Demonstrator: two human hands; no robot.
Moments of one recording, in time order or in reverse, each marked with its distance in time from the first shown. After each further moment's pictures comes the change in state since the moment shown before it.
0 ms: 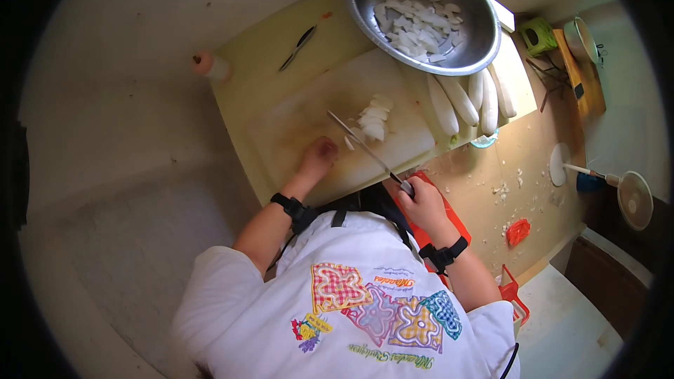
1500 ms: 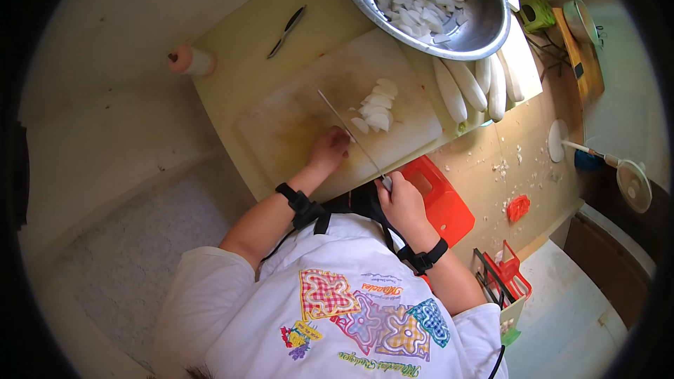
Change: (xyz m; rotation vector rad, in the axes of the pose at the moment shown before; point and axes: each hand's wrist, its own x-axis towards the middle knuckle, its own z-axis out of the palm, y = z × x) left_hand 0.012 0.015 0.019 -0.091 -0.105 -0.131; right_hand 0.008 -0.049 0.054 -0.065 0.044 0.062
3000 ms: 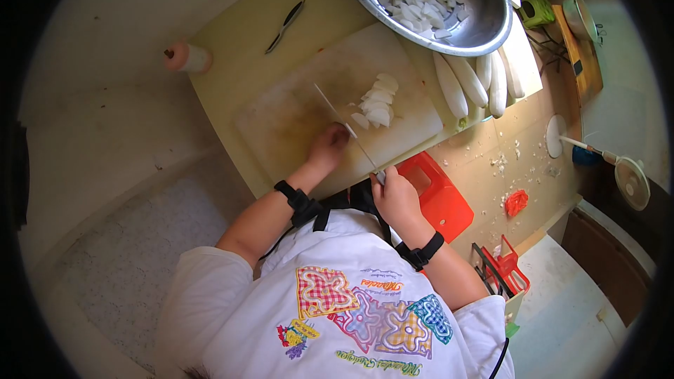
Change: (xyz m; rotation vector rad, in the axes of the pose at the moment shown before) left_hand -0.004 0.007 -0.006 0.253 0.041 0.076; right_hand 0.004 -0.009 0.012 -0.027 0.018 -0.029
